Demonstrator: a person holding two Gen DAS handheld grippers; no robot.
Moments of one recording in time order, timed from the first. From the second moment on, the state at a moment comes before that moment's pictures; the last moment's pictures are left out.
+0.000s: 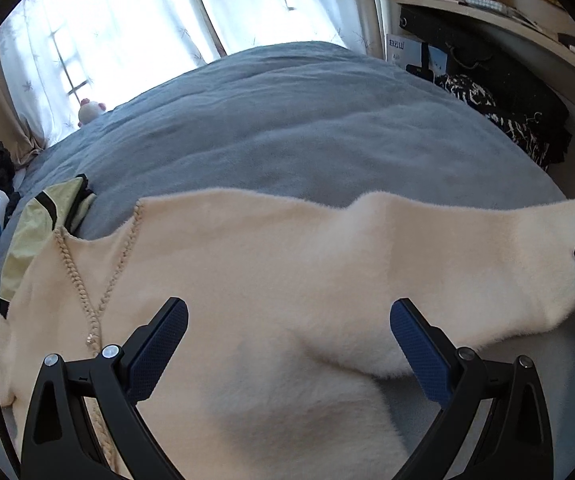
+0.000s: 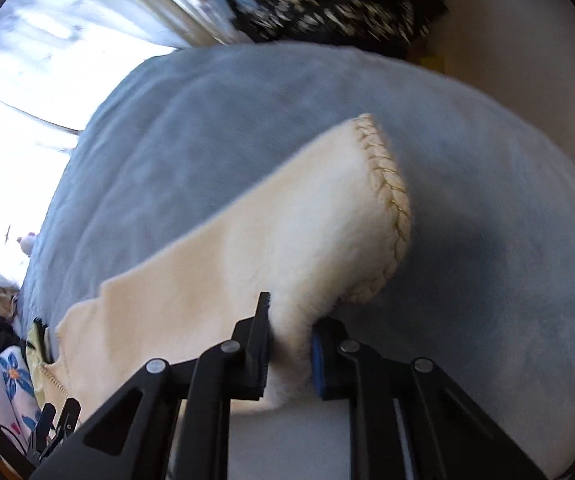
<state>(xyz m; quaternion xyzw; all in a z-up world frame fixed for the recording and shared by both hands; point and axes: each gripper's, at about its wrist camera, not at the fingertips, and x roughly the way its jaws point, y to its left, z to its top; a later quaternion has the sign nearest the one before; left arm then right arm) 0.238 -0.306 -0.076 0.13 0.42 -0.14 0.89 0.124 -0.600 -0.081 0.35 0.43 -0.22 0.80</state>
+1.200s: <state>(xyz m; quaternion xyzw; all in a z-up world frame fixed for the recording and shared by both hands) 0.218 -0.090 -0.138 -0.12 0.55 -0.22 0.80 0.098 -0.288 -0.120 0.15 0.46 0.00 0.87</state>
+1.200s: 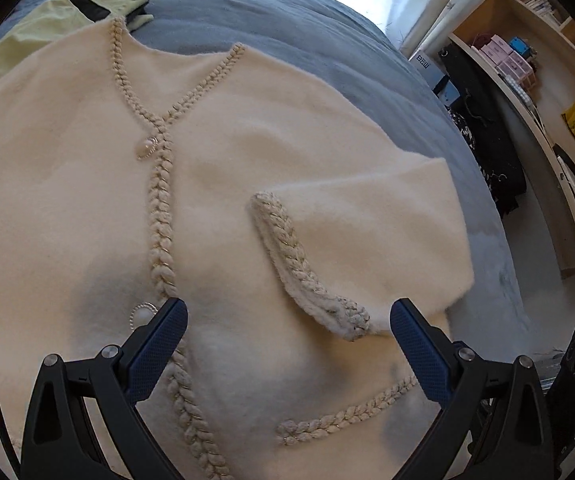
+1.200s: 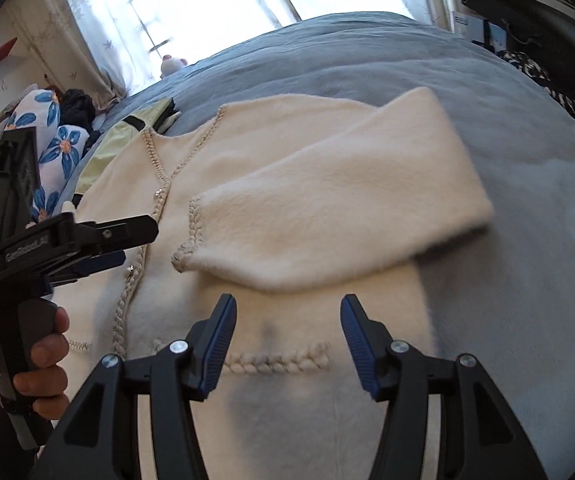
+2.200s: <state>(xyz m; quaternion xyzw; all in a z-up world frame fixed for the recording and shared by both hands) 0.262 -0.033 -0.047 0.04 0.40 -0.07 0.91 0.087 -0.267 -0.121 0.12 0.46 -0.02 0.88</state>
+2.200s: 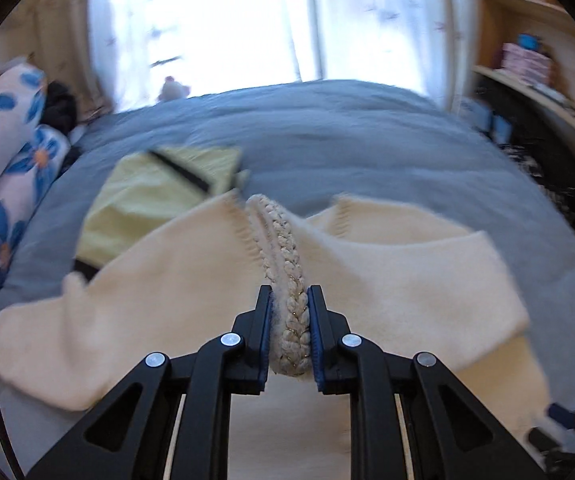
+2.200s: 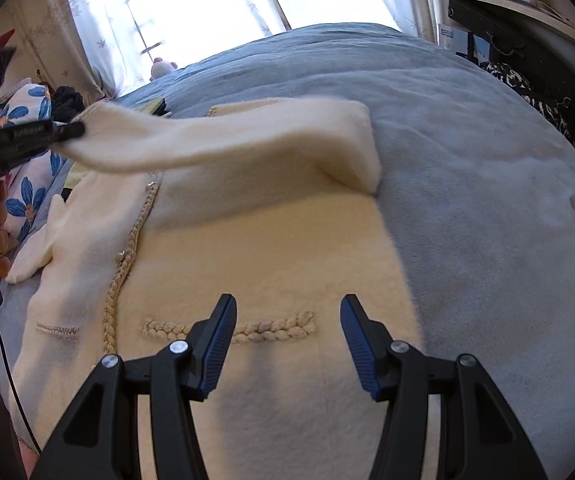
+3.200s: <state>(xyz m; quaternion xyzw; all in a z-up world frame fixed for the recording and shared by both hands) 0.357 0.011 -0.162 -0.01 0.52 -0.08 0.85 0.321 -0.390 -0.162 0.20 0.52 -0.05 0.83</state>
